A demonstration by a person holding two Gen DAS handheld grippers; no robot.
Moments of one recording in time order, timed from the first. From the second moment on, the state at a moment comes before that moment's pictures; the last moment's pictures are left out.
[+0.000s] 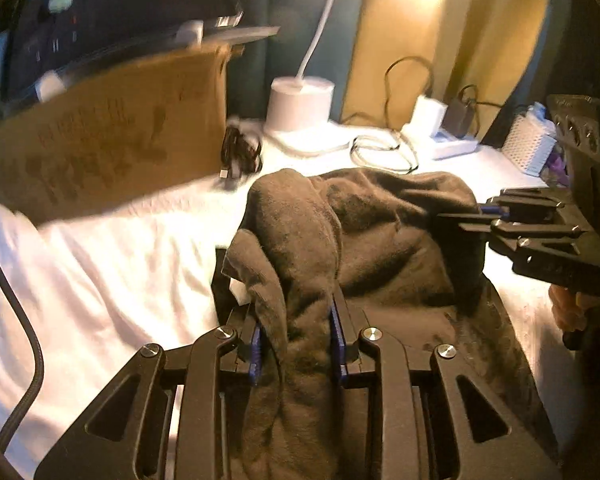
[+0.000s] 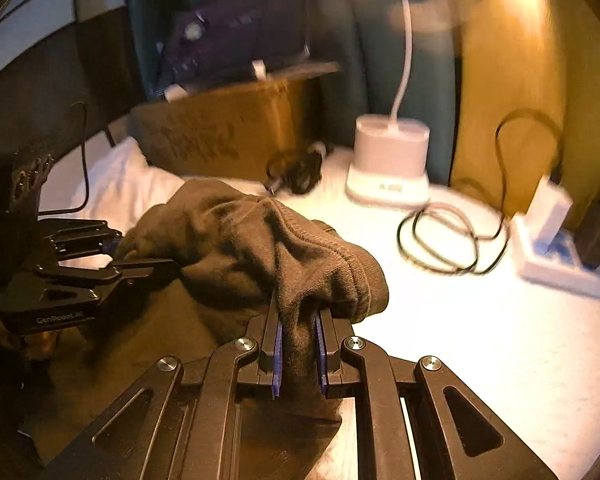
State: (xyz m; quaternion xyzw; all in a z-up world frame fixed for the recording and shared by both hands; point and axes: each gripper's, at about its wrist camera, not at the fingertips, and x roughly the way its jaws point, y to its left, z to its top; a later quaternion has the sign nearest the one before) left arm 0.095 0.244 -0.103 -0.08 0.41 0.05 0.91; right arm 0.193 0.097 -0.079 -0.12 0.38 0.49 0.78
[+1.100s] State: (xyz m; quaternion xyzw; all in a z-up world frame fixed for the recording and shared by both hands) left arm 0.109 0.256 -0.107 -0.06 0.44 0.11 0.89; right arm 0.258 0.077 -0.116 -0.11 0.41 0.36 0.83
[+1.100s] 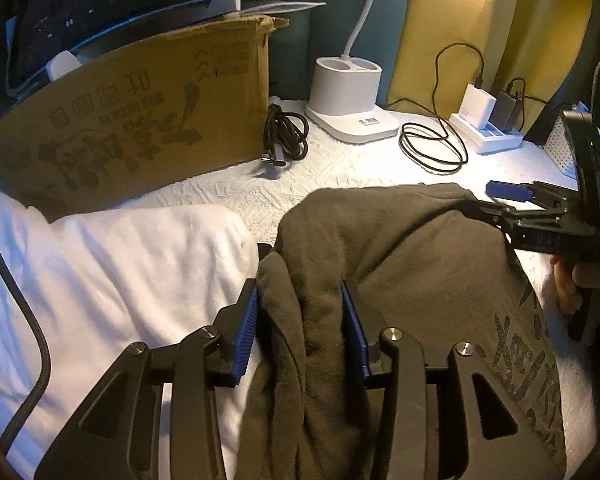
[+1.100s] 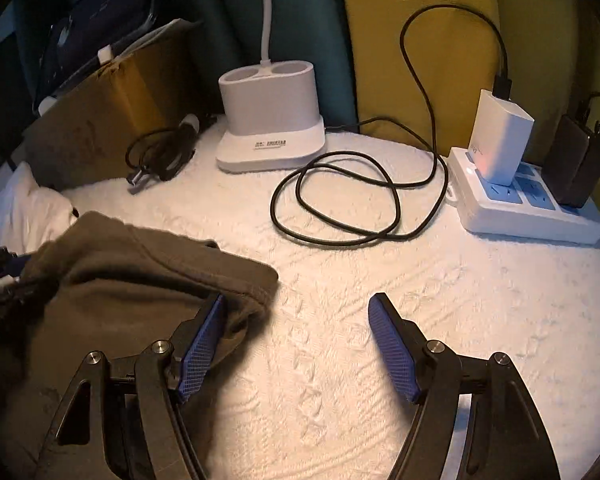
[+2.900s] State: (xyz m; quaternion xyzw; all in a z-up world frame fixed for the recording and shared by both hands) left arm -0.006 0.128 -0.119 -0.07 0.45 0.10 0.89; right arm 0.093 -0.080 -0.118 -0.12 0.41 0.30 0.85
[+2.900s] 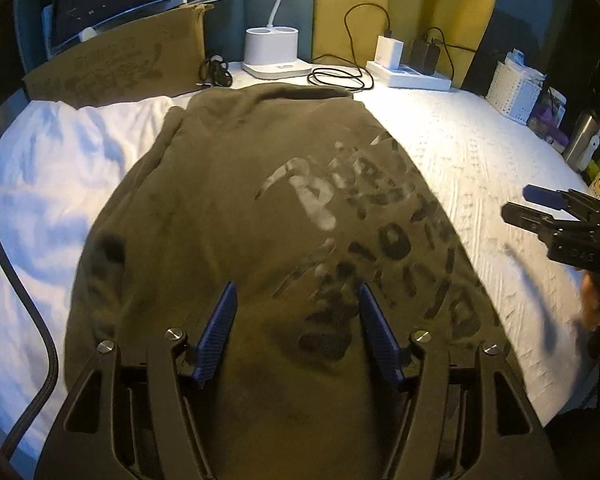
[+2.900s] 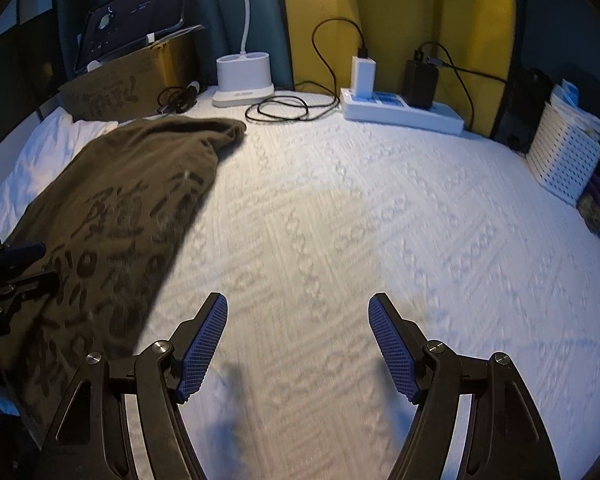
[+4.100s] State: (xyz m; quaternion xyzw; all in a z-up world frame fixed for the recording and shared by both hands) left arm -0.027 0.029 -0.052 -0.06 0.33 0.04 0.94; right arm 0.038 -0.199 -0.081 -0.08 0.38 0.21 0.89
